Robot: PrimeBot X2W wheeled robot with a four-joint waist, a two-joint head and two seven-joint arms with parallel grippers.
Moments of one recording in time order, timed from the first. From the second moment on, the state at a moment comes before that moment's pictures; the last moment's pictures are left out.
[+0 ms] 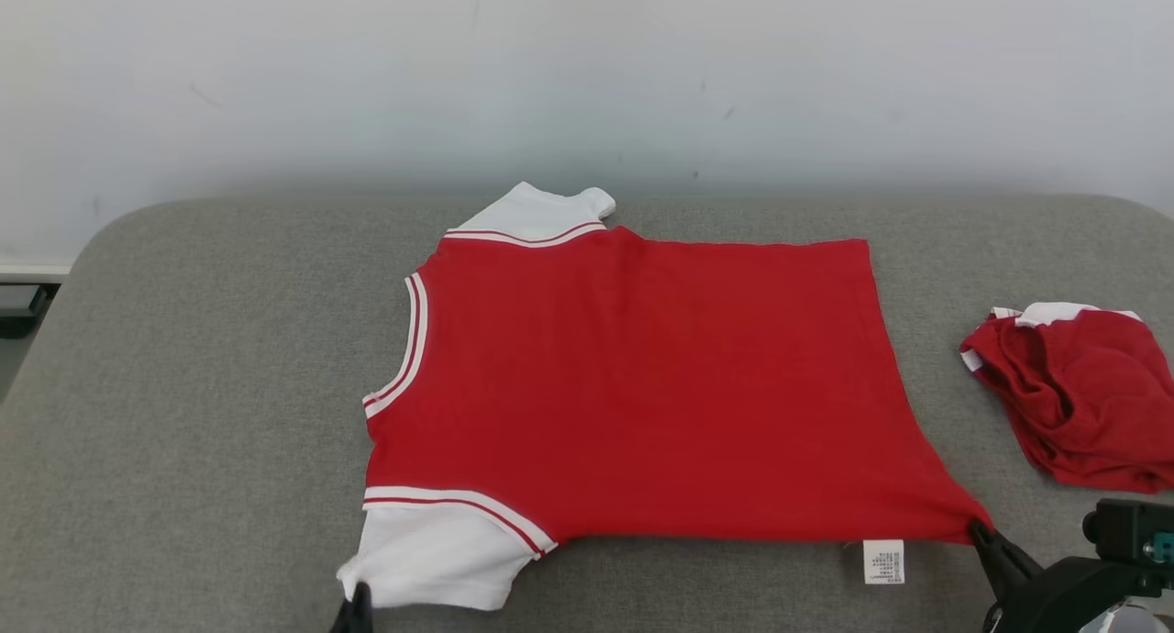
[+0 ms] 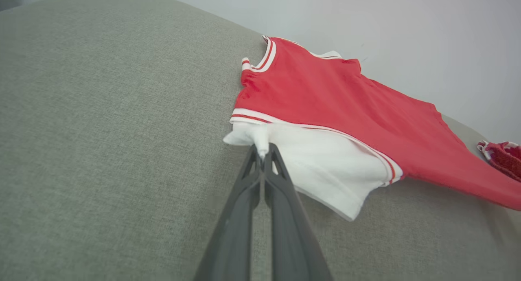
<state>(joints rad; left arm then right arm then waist) 0.09 0.06 -0.26 0.24 -0.40 0.08 -0.19 0.12 -0.29 0.02 0.03 0.62 -0.09 0.31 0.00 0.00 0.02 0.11</state>
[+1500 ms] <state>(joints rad) 0.27 0.12 -0.23 0.09 -0.42 0.12 0.00 0.24 -0.25 -0.11 -0.06 0.46 -0.12 0.49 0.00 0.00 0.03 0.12</state>
